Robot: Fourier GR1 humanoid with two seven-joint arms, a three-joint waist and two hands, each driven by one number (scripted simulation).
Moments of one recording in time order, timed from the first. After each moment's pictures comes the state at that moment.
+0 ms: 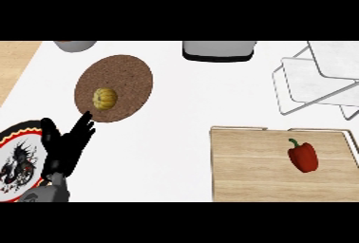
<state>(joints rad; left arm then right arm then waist) -0.06 0.16 0.10 -1.36 0.10 -0.04 0.30 -1.18 -0.83 -0.27 -0.49 0.60 0.21 -0.14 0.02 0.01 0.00</state>
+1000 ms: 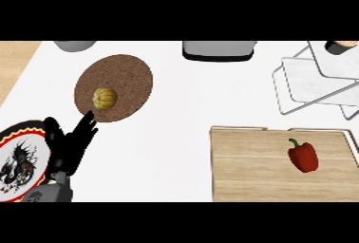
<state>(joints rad) -0.07 0.15 0.10 -1.34 0.09 -0.03 0.29 -1.29 -0.91 -0.61 -0.35 0.30 0.12 0.00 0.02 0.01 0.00</state>
